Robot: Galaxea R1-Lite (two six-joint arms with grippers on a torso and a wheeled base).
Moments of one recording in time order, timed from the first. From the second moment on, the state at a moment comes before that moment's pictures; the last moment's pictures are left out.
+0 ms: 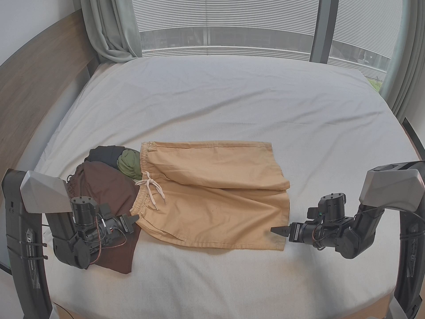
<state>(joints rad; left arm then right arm) -0.04 2.42 -0.54 -1.44 -0.39 -0.42 0.27 2.36 -0.63 -1.06 0.27 0.43</state>
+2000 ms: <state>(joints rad) -0.08 2.33 -0.29 -1.48 -0.41 -0.34 0.32 2.26 -0.37 -1.06 0.27 0.39</state>
